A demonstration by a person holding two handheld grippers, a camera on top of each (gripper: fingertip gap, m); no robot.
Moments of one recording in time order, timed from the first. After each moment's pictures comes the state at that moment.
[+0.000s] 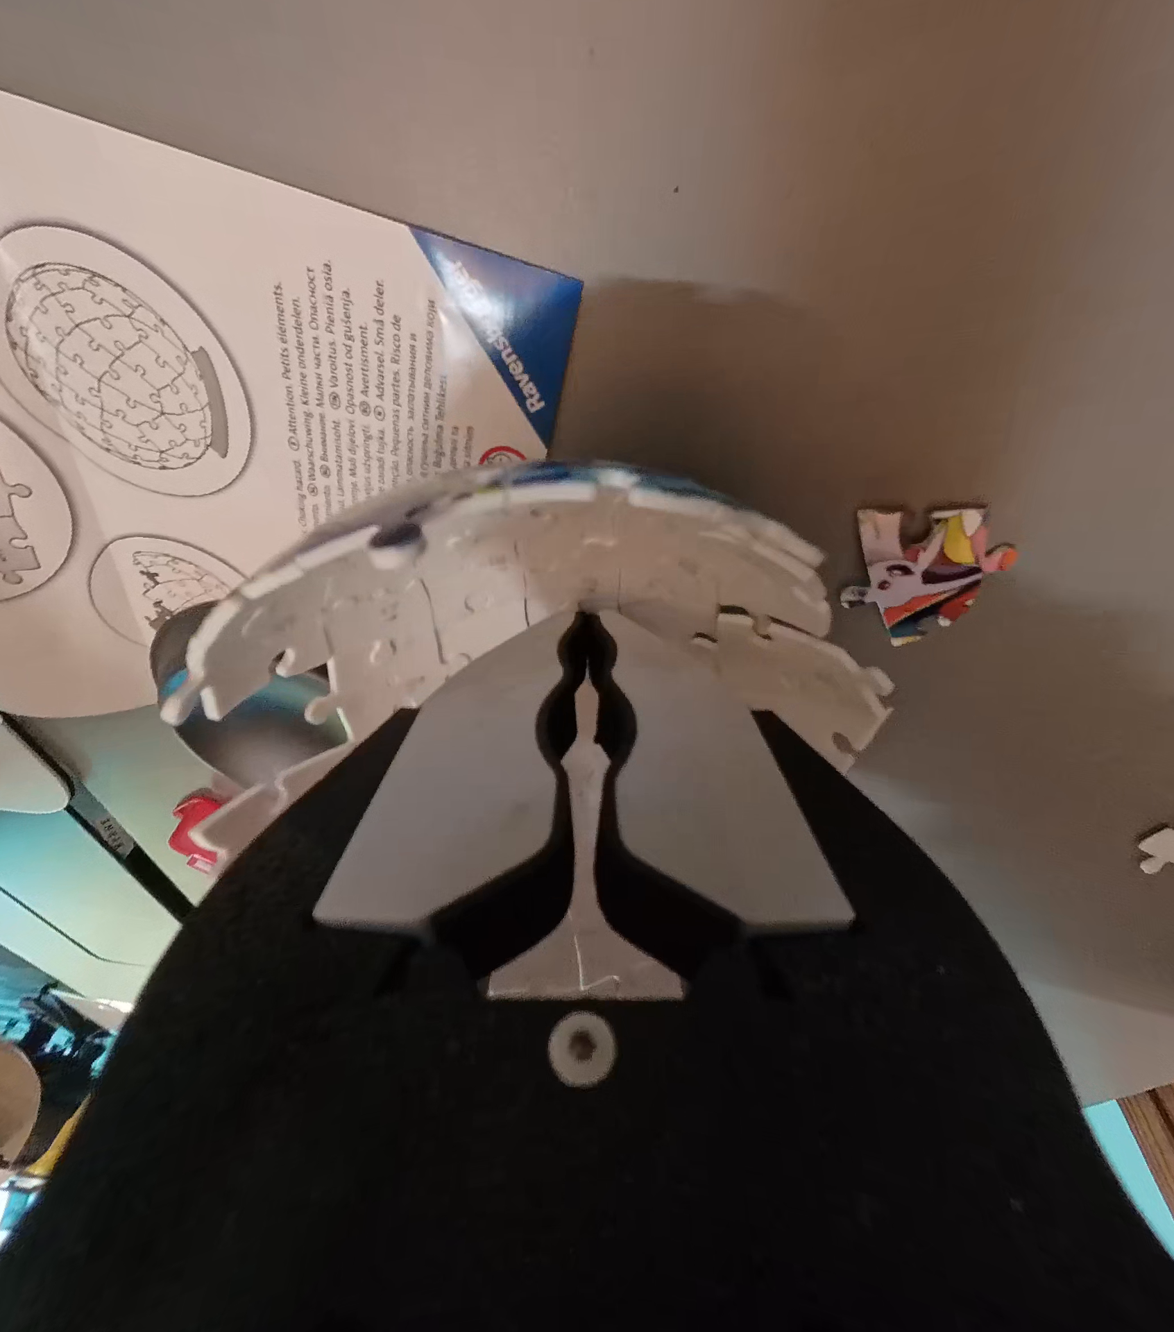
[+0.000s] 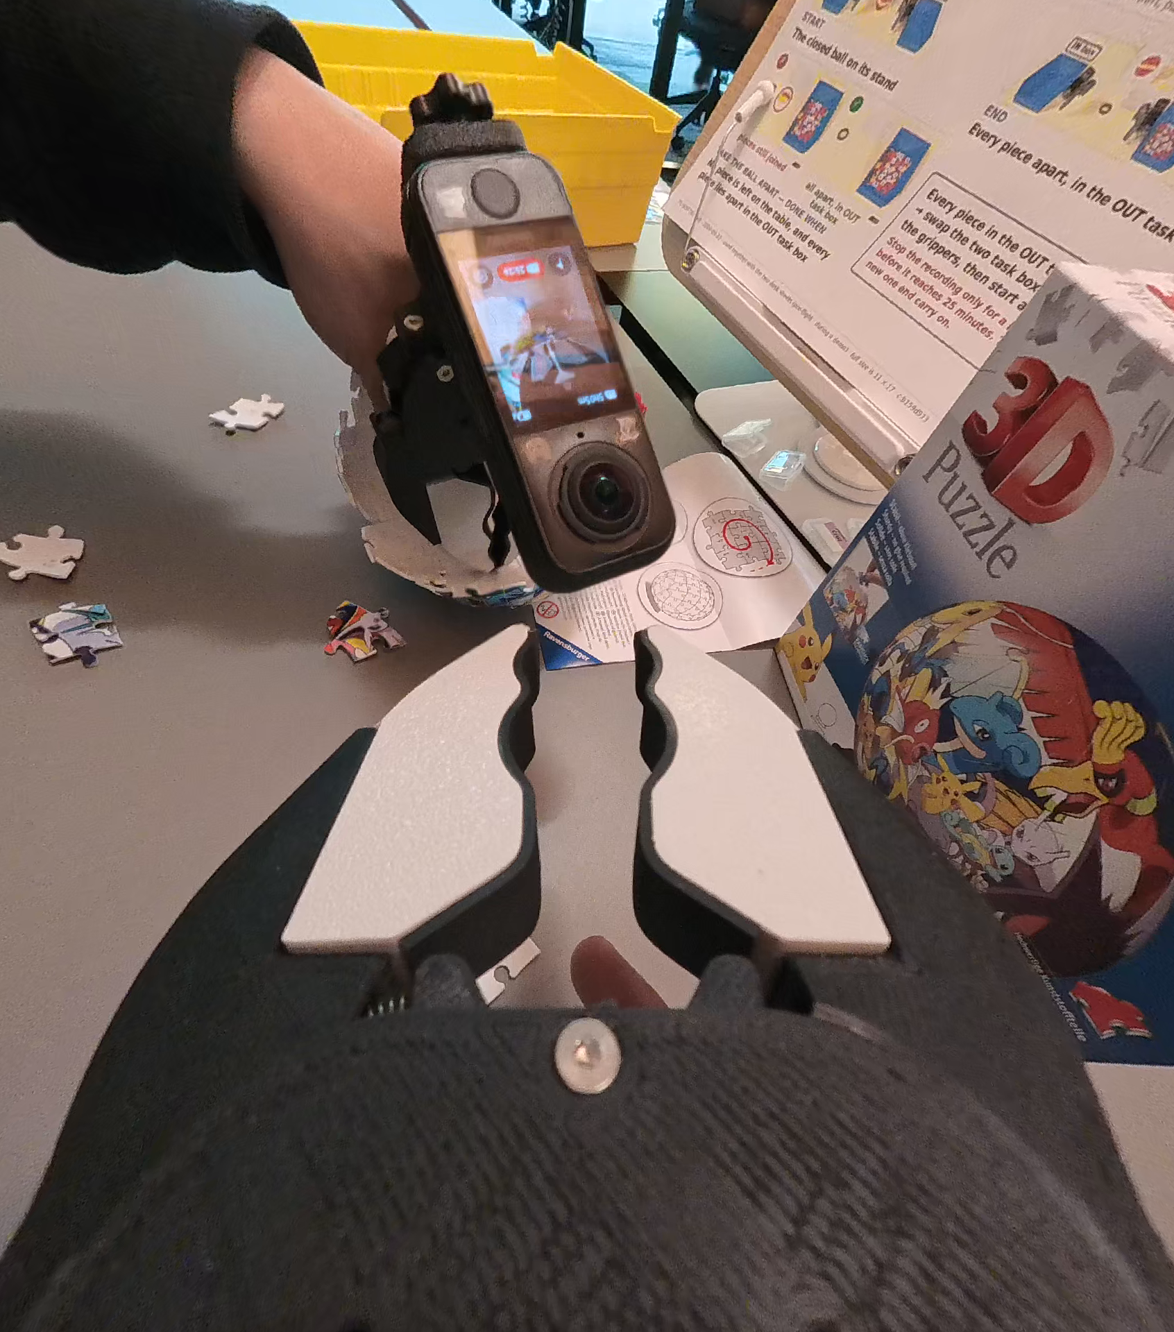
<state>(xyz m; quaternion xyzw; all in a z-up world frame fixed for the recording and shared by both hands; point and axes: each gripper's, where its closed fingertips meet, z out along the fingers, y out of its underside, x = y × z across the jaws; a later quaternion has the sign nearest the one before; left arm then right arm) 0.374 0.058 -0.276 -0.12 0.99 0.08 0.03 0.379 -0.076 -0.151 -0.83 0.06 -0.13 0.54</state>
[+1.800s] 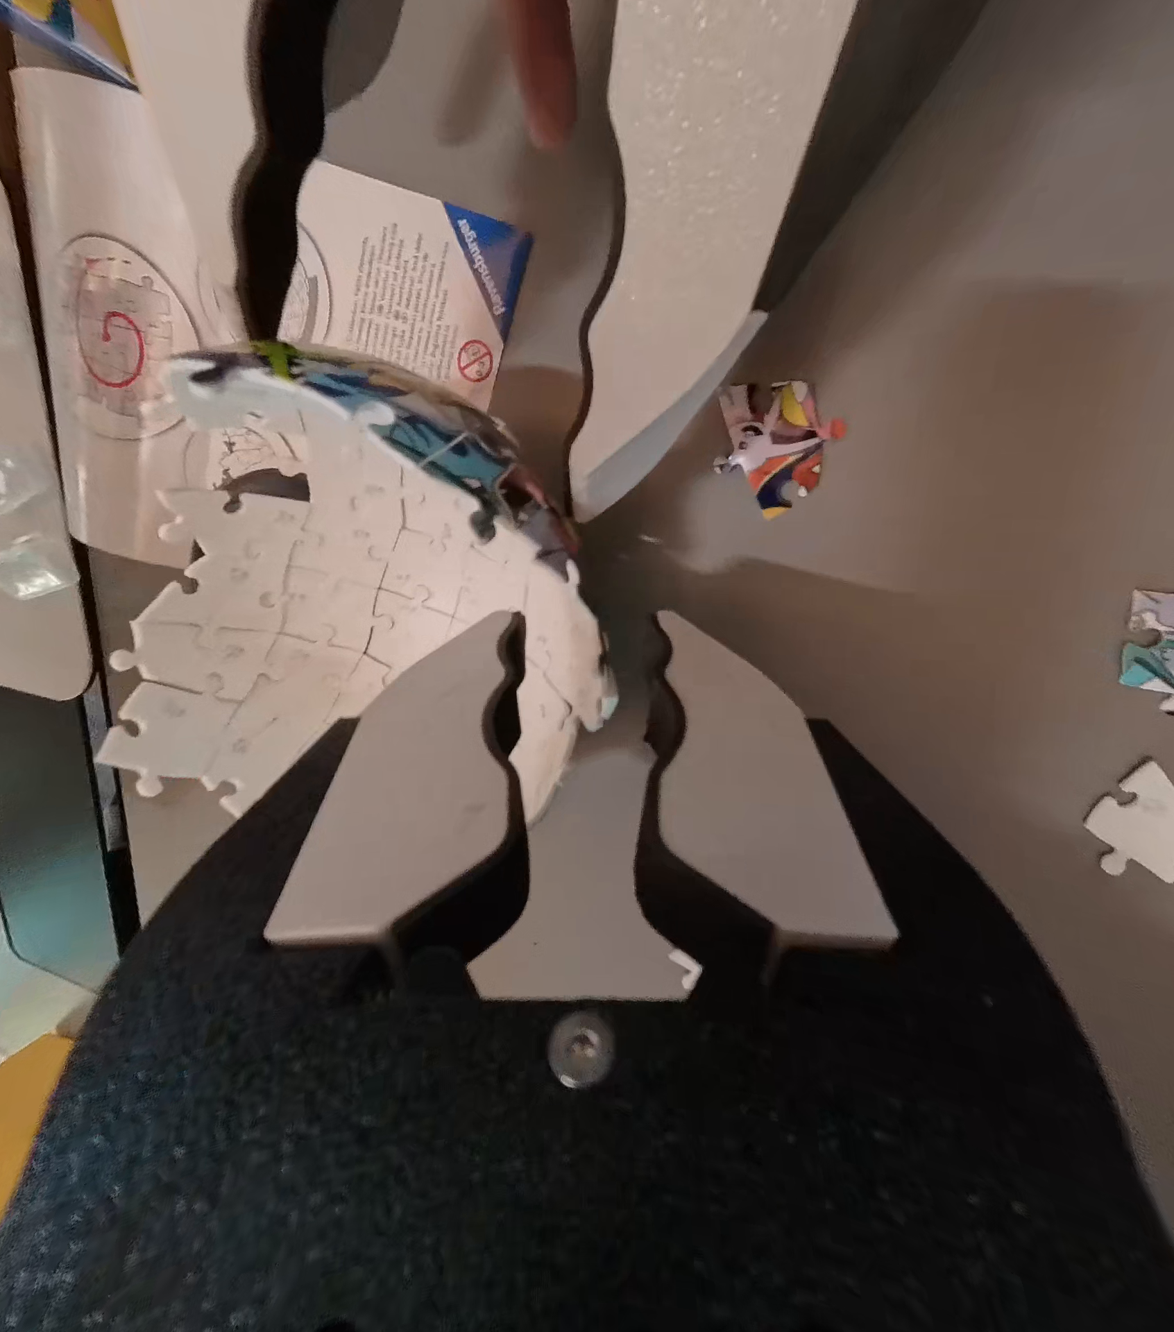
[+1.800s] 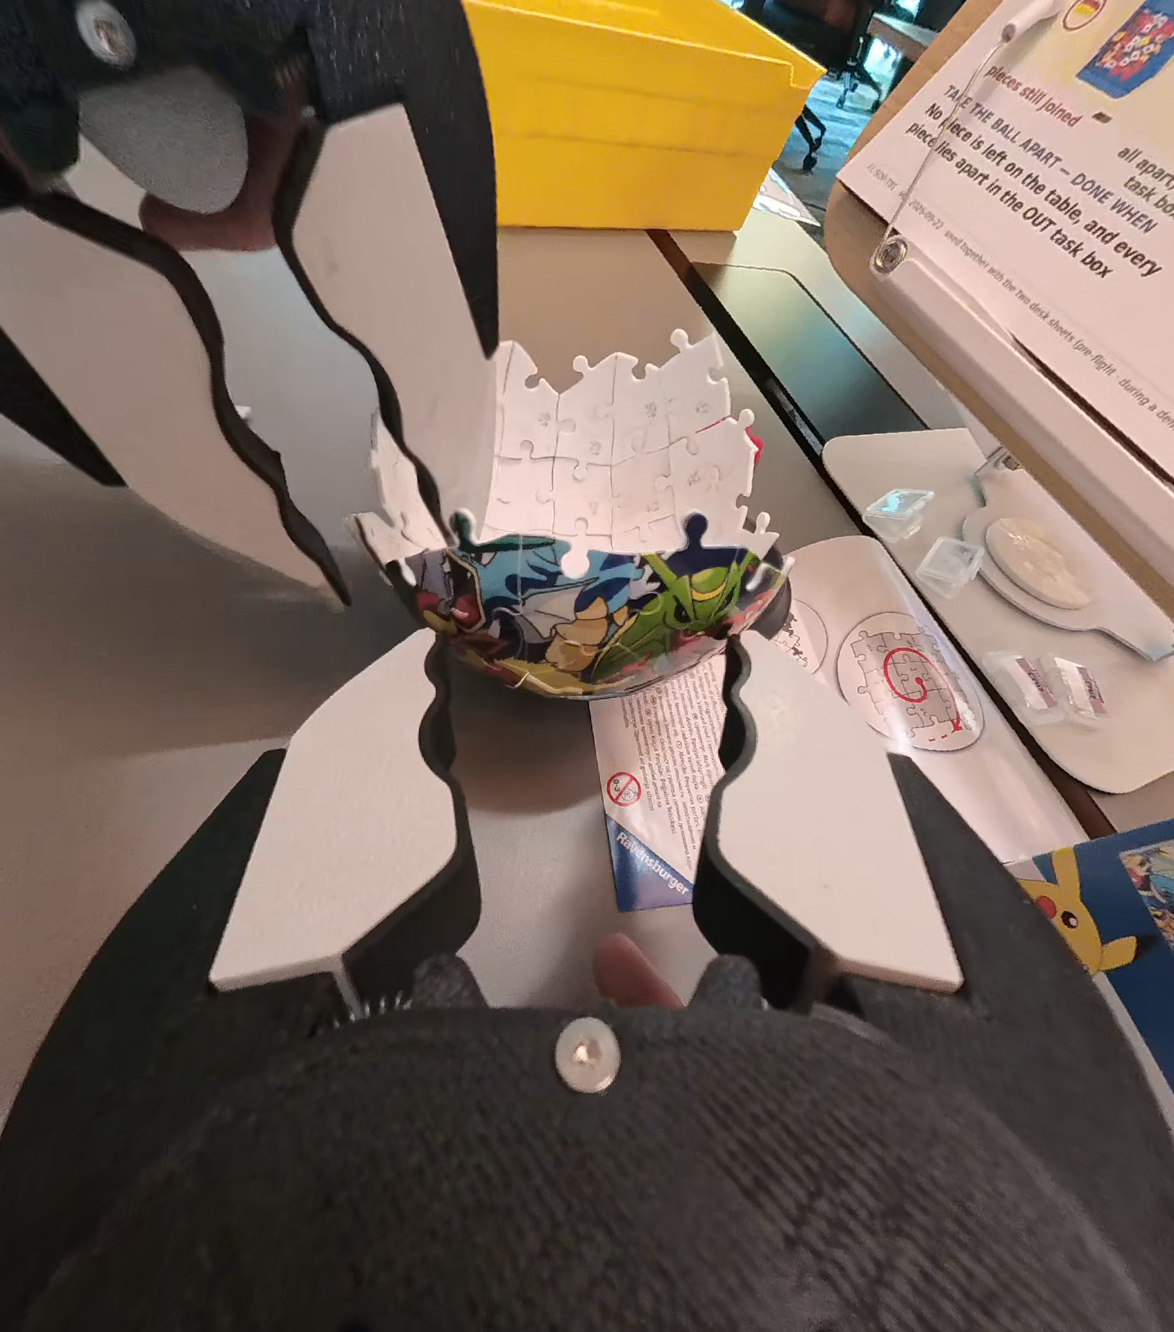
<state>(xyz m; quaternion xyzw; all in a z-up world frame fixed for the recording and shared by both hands) 0.333 0.077 -0.233 -0.14 0.97 -0.12 0.15 0.379 0.052 -0.214 -0.84 0.01 -0.13 0.53</state>
